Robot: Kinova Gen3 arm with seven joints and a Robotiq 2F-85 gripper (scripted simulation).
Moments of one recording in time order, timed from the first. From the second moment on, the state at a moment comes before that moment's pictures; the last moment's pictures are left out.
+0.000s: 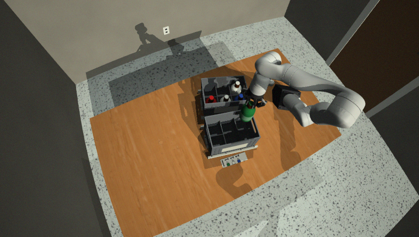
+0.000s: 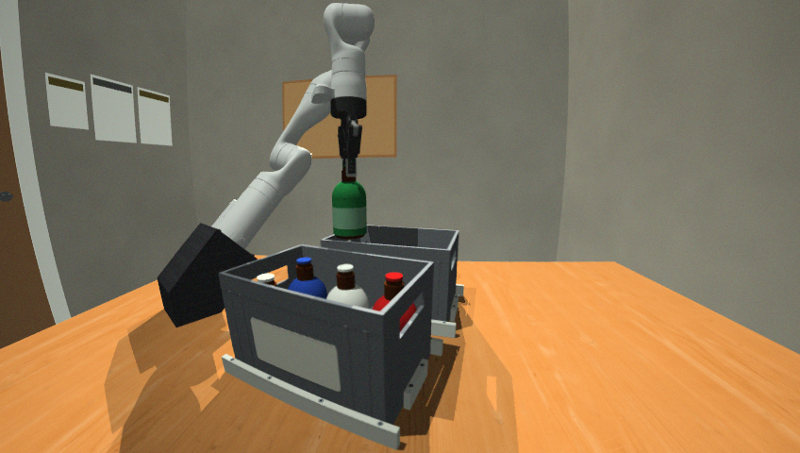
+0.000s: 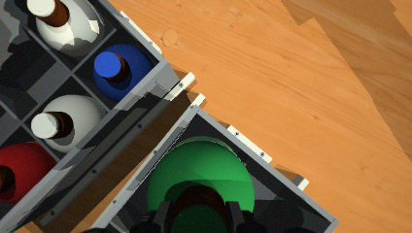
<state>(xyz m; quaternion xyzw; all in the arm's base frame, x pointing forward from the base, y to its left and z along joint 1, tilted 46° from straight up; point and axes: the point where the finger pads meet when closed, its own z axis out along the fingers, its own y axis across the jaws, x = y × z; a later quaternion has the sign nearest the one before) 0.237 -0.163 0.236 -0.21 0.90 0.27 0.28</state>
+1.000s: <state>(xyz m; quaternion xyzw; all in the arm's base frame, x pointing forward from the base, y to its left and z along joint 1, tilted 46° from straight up) 0.248 -0.146 0.217 -0.21 0.90 0.27 0.28</state>
